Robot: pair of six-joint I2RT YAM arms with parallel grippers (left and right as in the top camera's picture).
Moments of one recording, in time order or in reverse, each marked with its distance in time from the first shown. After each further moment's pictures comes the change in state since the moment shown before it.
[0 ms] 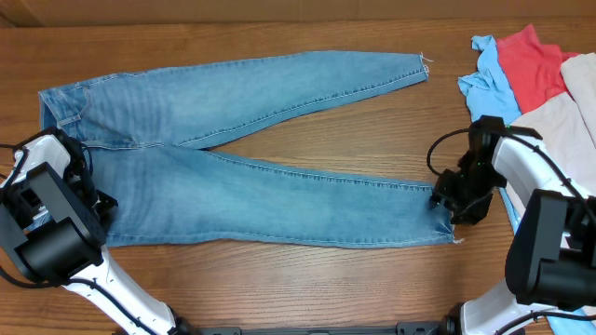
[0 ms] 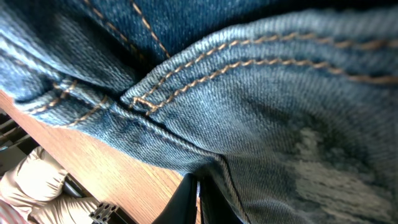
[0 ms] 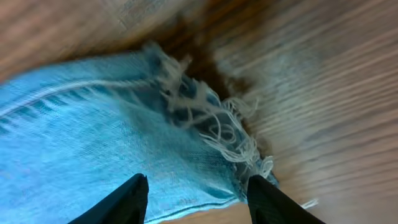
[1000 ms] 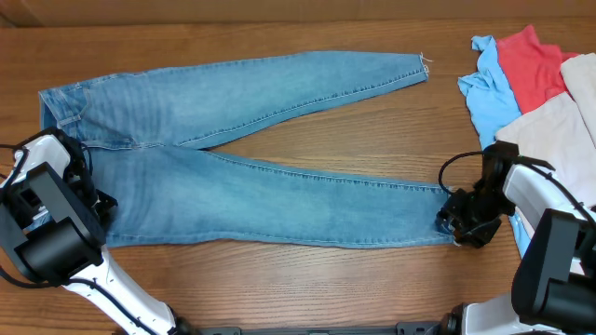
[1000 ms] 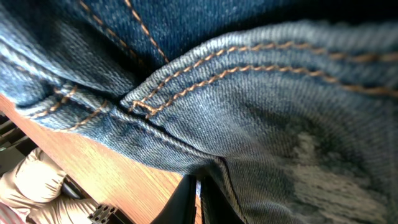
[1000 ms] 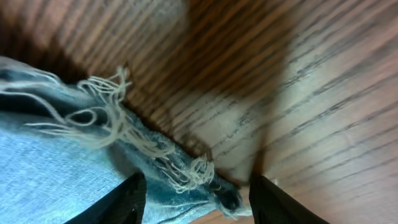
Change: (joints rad) left arm 0.000 0.000 0.000 0.006 0.000 0.000; right arm -0.097 -0.106 -0.201 0.123 0.012 0.109
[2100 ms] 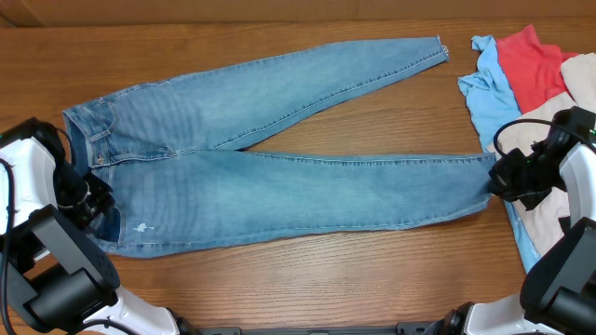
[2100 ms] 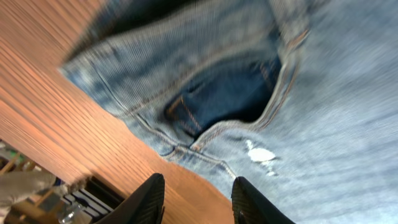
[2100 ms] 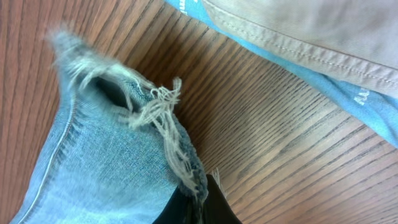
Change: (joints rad) left arm 0.001 -0.292 -0.036 -0.072 0.245 0.105; right arm -0.204 -0.003 0.320 -0.089 -0.054 -0.031
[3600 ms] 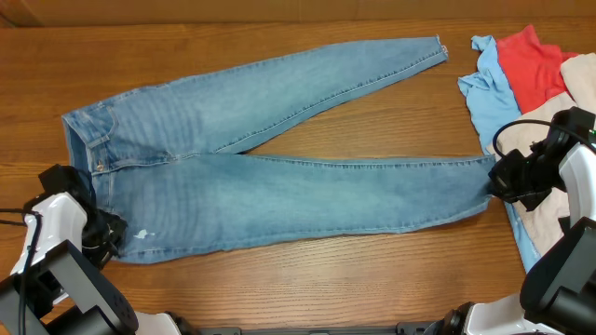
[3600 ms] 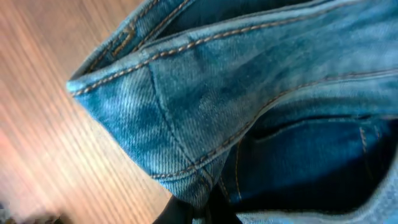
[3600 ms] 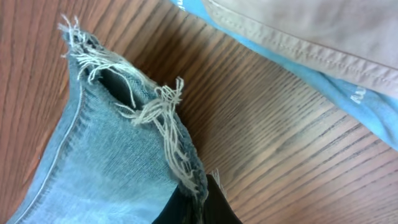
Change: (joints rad) left arm 0.035 -0.224 -0.472 0.421 -0.140 -0.159; right arm -0.001 0.000 0.000 -0.014 0.003 -0.019
